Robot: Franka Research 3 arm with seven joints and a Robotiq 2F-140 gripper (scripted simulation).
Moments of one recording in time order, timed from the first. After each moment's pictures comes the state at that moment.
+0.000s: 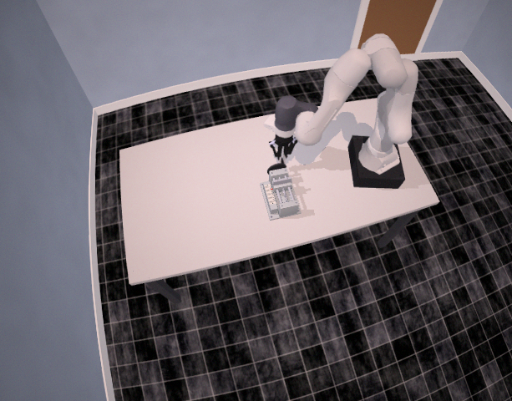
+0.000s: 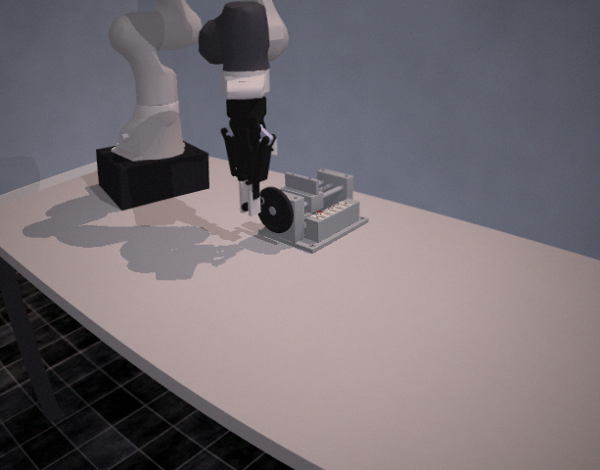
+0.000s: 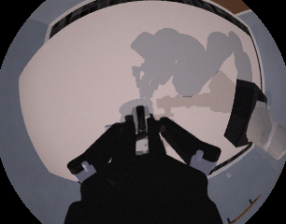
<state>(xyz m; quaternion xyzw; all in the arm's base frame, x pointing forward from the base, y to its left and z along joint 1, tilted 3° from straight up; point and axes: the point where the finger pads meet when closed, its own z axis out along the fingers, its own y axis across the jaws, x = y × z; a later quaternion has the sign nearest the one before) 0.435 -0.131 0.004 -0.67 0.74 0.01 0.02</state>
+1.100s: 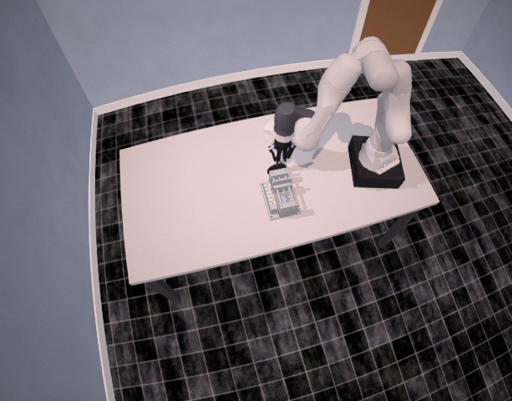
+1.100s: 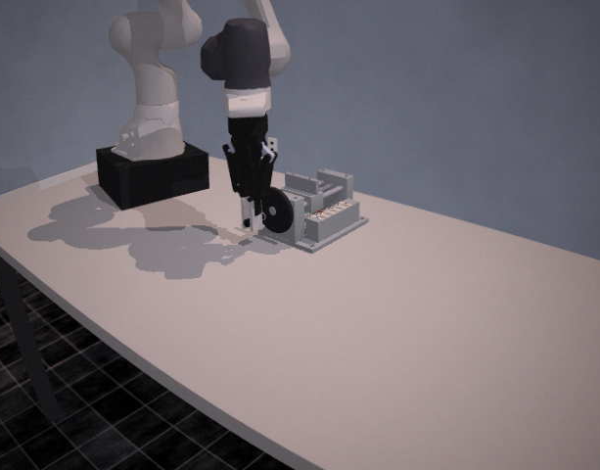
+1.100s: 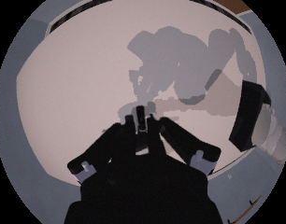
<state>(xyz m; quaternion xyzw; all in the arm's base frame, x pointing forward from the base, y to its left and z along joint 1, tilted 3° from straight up) 0.439 -0.130 -0.029 -0.67 0.74 0.01 0.02</state>
